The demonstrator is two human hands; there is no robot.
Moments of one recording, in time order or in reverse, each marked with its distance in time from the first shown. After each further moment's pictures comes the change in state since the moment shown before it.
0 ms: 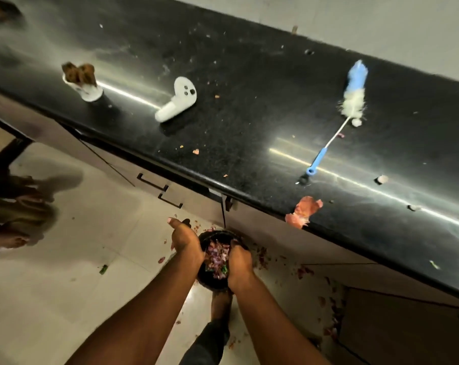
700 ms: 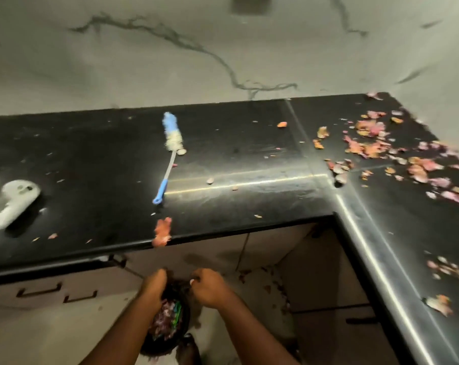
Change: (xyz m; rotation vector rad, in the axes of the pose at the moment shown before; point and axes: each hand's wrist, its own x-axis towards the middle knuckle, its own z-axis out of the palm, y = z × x) left_hand -0.121 -0.085 0.060 0.728 -0.500 0.170; right_hand -0.080 -0.016 -0.191 -0.762 0.056 -0.490
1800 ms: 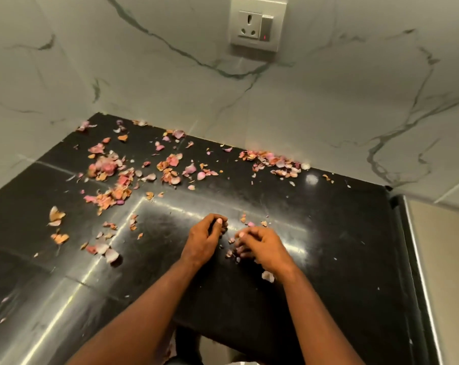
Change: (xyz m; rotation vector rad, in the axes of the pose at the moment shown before) left_hand -0.291 -0.034 0.568 0.899 -1.370 1.183; right_hand -0.253 0.340 -0.330 1.174 1.200 0.208
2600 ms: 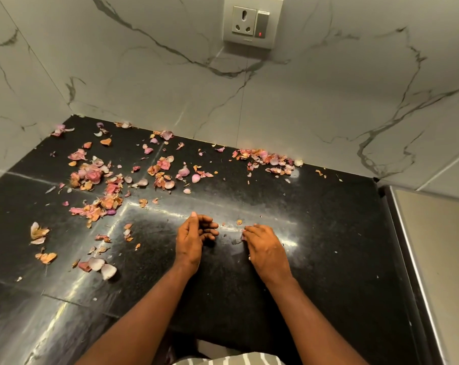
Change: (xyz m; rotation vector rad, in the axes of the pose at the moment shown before) left_hand 0.015 -0.012 -0.021 -0.631 0.103 -0.234; right_hand 0.030 0.060 0.014 -0.951 0.483 -0.661
